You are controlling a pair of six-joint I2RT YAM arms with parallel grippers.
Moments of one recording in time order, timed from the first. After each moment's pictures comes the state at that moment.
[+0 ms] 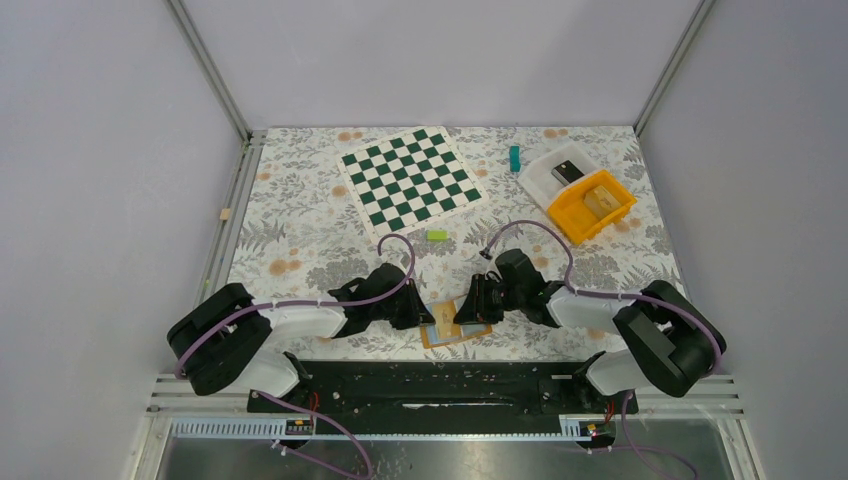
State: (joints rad) left arm -0.88 1.40 0.46 0.16 0.15 -1.04; right arm 0.67 1.40 0.43 0.16 -0.48 0.81
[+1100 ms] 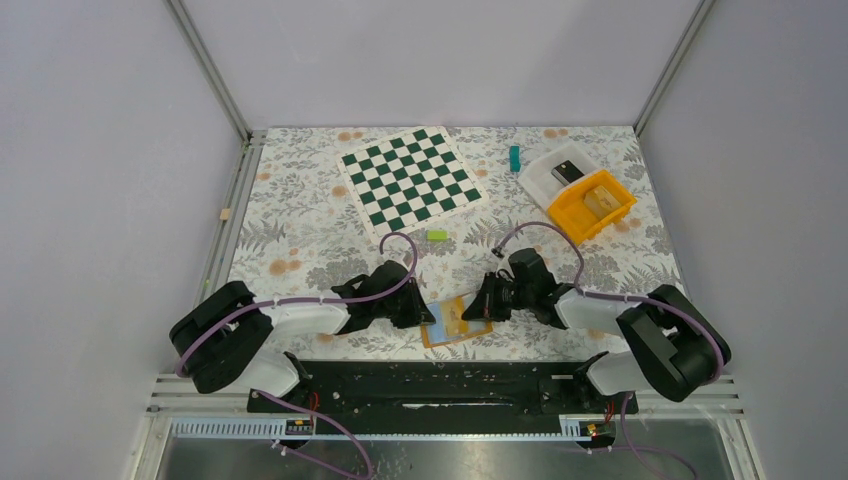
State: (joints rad) left arm -0.88 1.41 0.50 0.09 0.14 -1.04; right arm 0.58 1.40 0.38 0.24 -0.56 0.83
